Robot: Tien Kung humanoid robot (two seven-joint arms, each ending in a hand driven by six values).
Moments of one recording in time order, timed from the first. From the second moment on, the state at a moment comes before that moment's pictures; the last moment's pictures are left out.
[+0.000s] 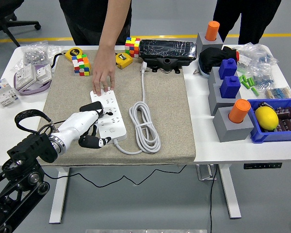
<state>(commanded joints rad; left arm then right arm) -0.17 0.30 -1.05 -1.59 2.11 -0.18 0.31 0.15 -0.15 2.03 0.18 -1.33 -0.06 -0.14</state>
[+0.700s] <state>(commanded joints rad) -0.19 0.30 -0.99 -1.58 2.13 -0.22 0.34 0.14 -0.14 2.03 0.18 -1.33 -0.06 -0.14</state>
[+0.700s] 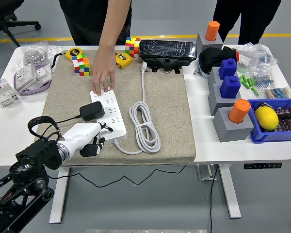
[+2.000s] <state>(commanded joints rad) -0.20 0.29 -0.98 -1.56 2.13 -0.22 0.34 0.15 -0.15 2.03 0.18 -1.33 -0.06 -0.14</state>
